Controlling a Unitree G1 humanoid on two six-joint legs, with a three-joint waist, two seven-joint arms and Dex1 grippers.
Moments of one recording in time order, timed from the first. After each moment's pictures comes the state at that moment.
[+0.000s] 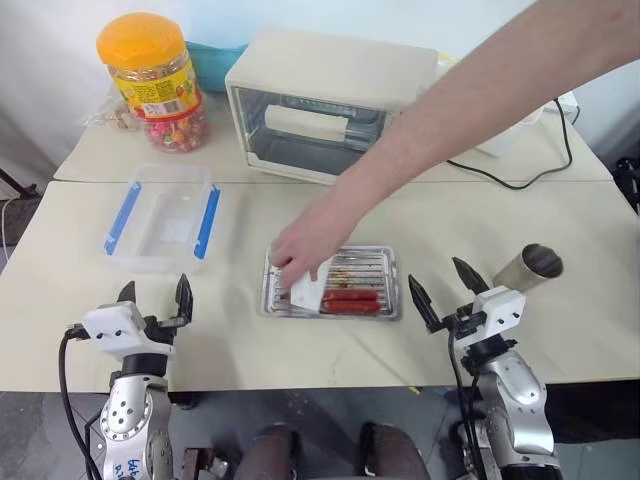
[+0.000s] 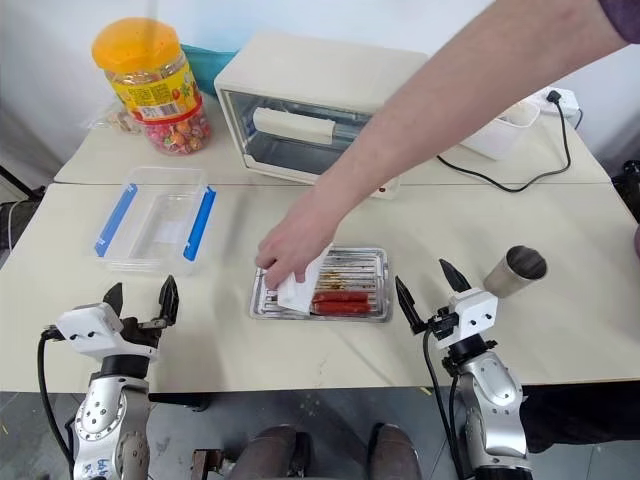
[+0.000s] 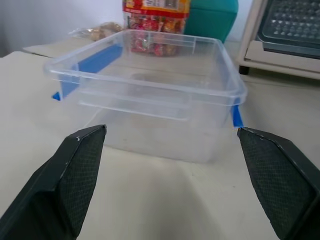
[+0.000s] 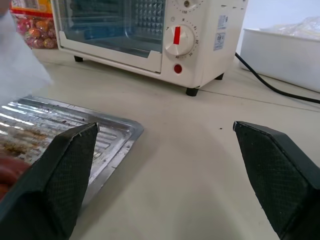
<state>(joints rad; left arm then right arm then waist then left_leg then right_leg) 0.21 0.08 0.34 -0.29 -0.29 -0.06 -0.07 0.07 -0.23 -0.12 -0.05 0.27 -0.31 0.50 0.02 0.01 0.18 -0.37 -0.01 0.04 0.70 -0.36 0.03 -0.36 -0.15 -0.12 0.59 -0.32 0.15</state>
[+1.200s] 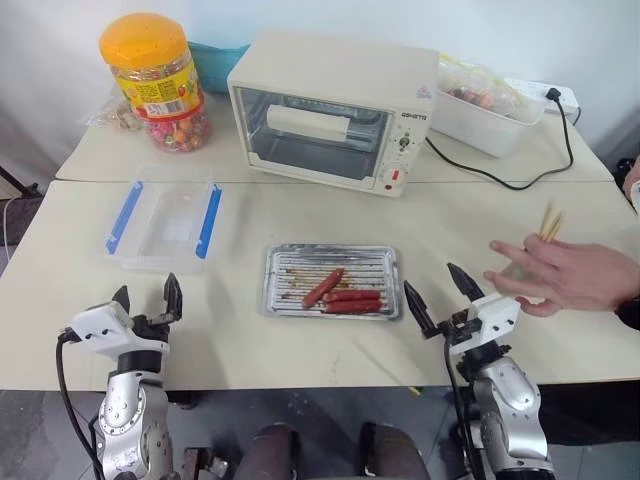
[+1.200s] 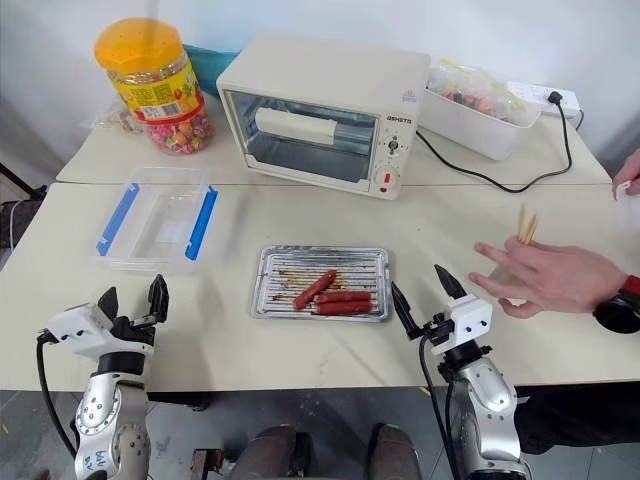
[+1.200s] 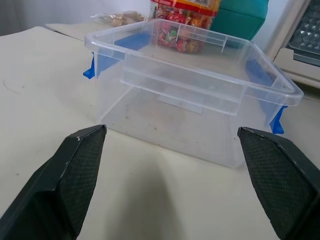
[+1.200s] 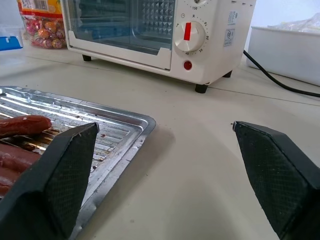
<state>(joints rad) 0.15 0.08 0.39 -0.22 -0.36 -0.04 -0.06 0.08 -0.20 -0.10 -0.03 0.27 -0.35 0.51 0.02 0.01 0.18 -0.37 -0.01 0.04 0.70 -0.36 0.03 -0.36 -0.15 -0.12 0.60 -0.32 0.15</state>
